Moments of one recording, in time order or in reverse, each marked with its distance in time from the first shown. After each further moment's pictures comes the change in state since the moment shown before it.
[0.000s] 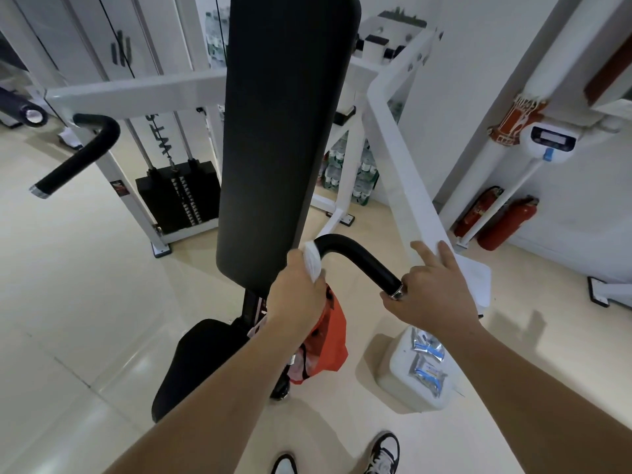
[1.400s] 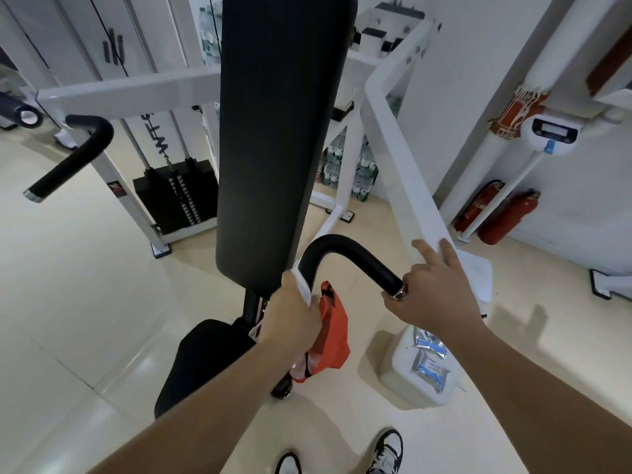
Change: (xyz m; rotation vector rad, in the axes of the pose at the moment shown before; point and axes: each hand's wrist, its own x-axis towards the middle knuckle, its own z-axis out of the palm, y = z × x) left_hand -0.022 -0.017 -0.003 -0.026 -0.104 -0.054; right_hand 0.003 0.001 0.009 0.042 0.109 -0.022
